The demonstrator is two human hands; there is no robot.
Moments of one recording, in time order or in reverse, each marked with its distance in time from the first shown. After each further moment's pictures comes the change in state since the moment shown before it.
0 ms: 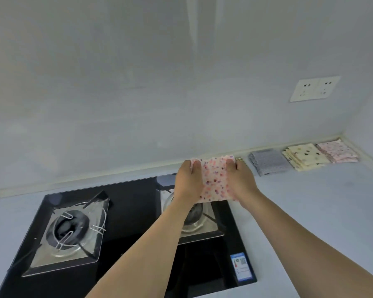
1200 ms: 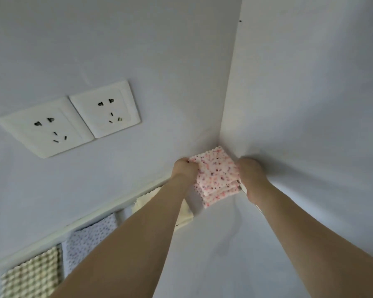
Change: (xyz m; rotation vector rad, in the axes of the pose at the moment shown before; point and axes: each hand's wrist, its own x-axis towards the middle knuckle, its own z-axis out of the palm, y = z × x) left_hand 0.261 0.153 0.662 0.017 -0.409 -0.281; right_hand 0.425 0.306 -0.429 0.452 0.257 0.478
